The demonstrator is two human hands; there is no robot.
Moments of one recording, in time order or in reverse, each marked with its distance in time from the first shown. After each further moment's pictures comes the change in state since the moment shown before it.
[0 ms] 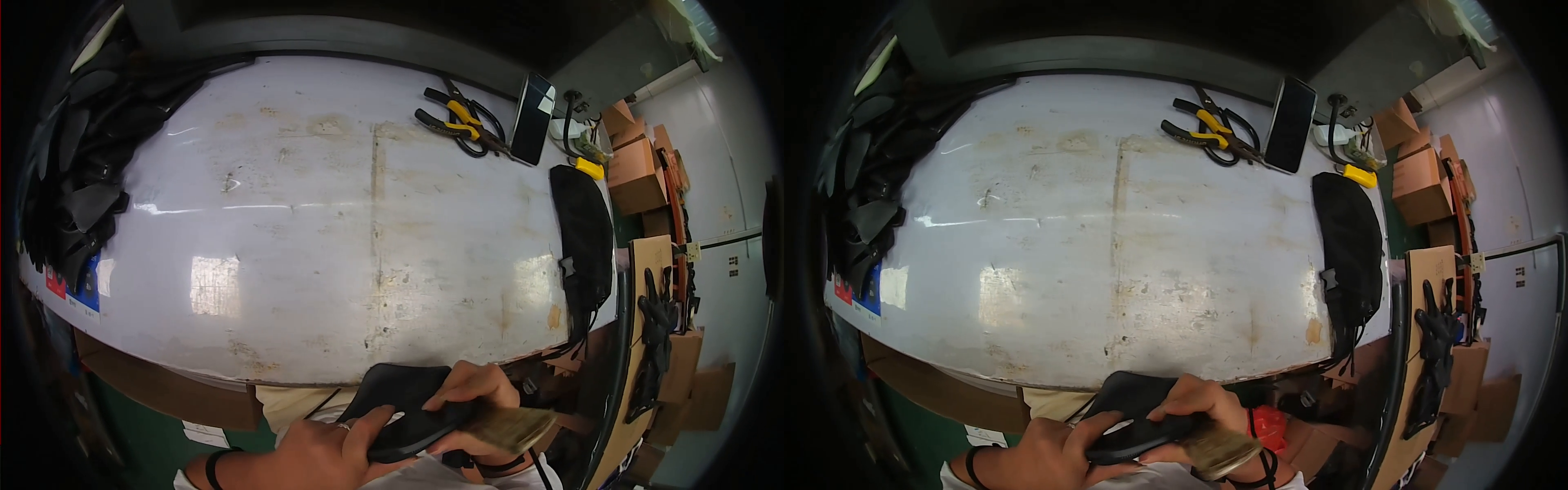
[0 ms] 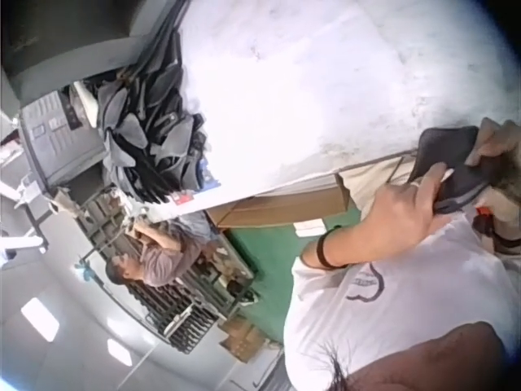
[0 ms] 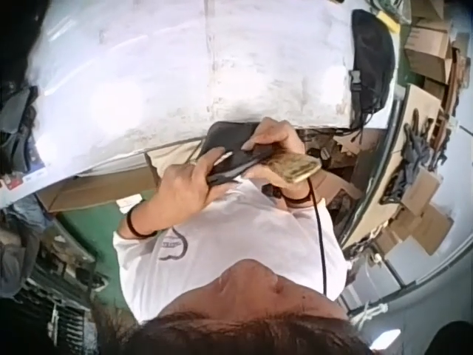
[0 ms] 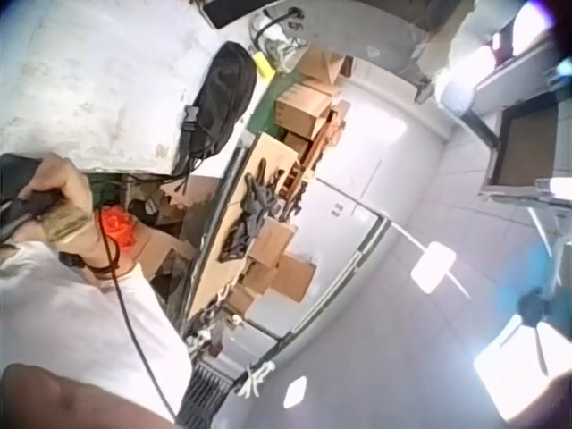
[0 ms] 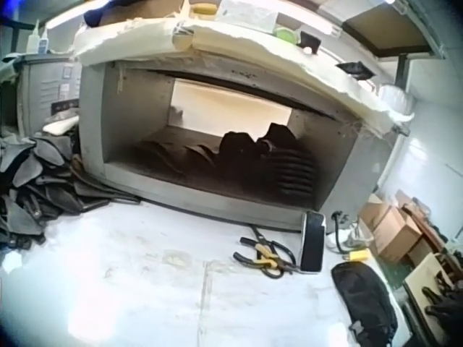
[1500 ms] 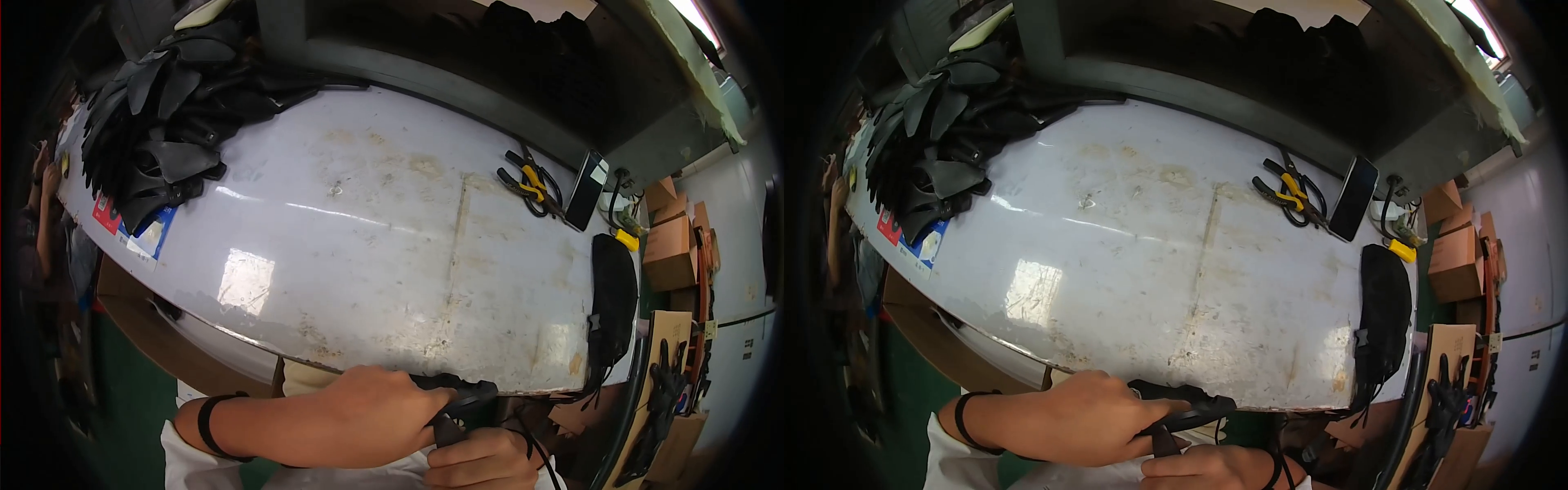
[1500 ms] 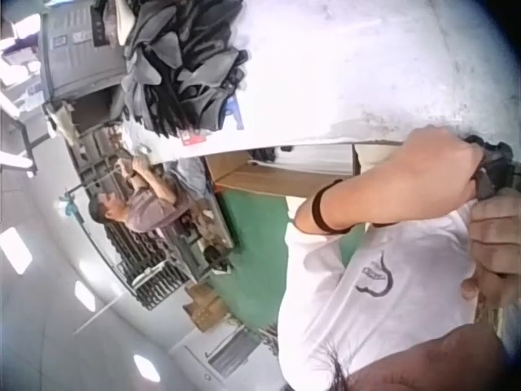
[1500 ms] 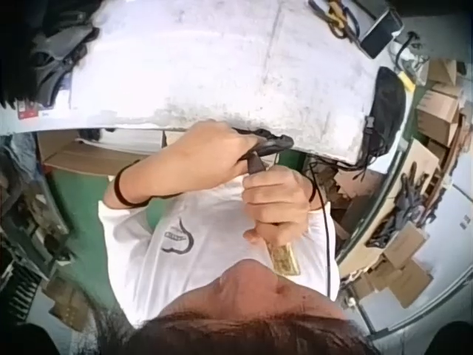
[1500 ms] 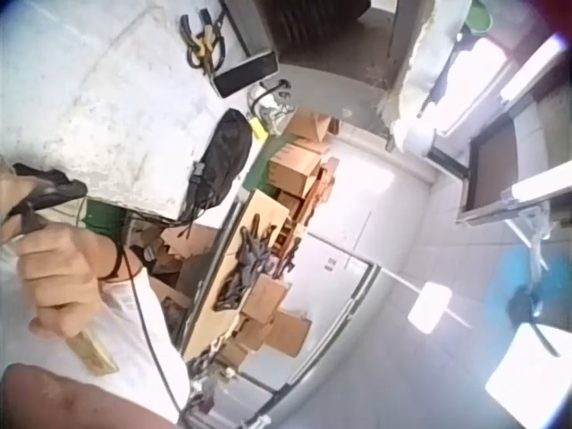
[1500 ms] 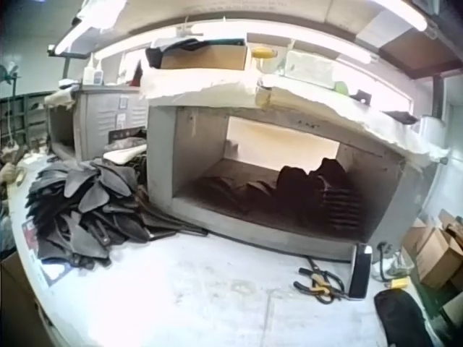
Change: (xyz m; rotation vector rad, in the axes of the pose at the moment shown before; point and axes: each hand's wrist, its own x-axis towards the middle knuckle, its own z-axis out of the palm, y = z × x) left_hand 0.036 0.008 -0.057 0.060 -0.410 -0.154; right_hand 0.055 -0.056 0.060 0.025 -0.670 -0.968
